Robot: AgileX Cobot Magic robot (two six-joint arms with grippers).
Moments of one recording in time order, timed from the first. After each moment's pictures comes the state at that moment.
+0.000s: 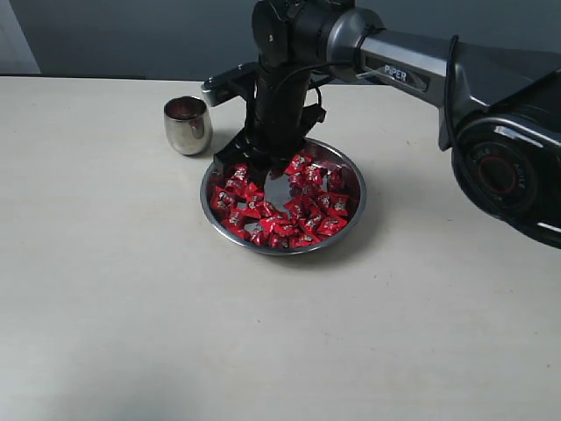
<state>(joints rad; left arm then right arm) -0.03 0.00 0.00 0.22 0.32 -0.06 0.61 2.39 -2.09 0.07 1.18 -0.14</state>
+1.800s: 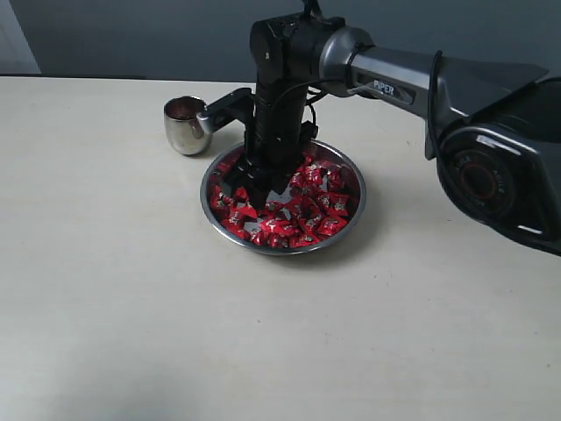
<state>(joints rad) -0.03 0.00 0.00 0.22 0.32 -0.06 0.61 2.43 -2.09 0.11 1.22 -0.29</state>
